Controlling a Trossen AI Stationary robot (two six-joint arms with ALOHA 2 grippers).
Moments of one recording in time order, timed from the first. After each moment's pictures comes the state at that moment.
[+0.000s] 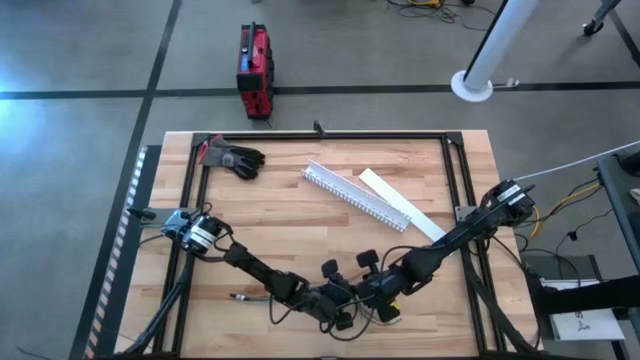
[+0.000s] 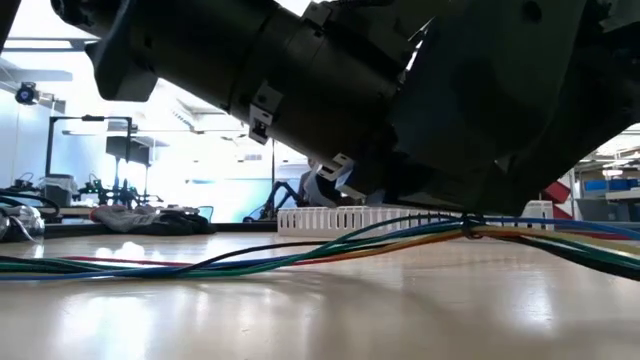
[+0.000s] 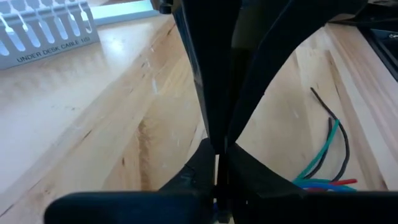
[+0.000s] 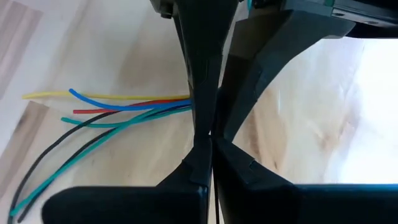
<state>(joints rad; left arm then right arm) -0.49 2.26 1.38 0.39 -0.64 -0.43 0.54 1.82 1.07 -0.39 0.17 0.11</state>
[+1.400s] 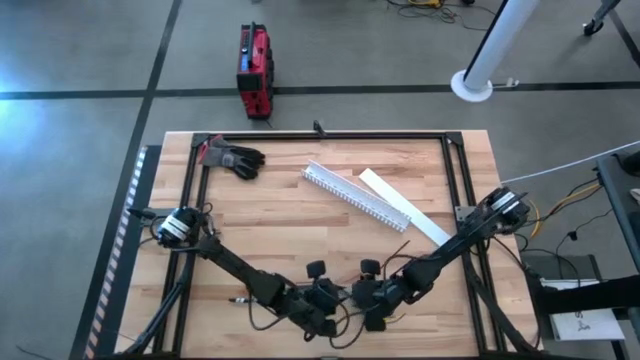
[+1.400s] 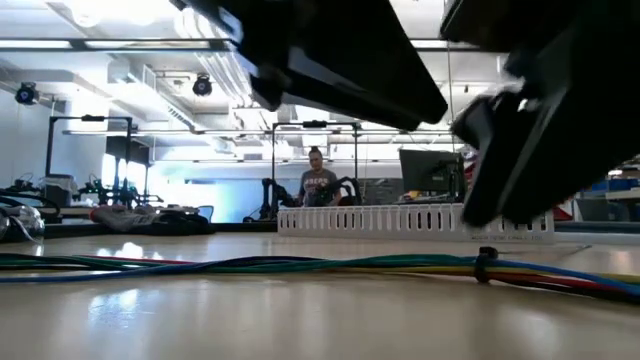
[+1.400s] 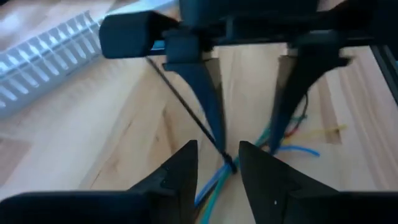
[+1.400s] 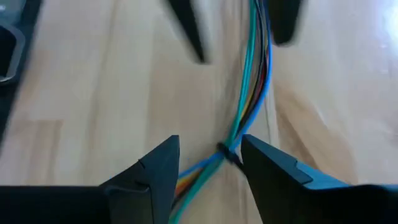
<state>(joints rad) -0.58 2.05 1.39 -0.05 -0.65 -0.43 0.60 1.90 1.02 -0.12 0.26 0.52</state>
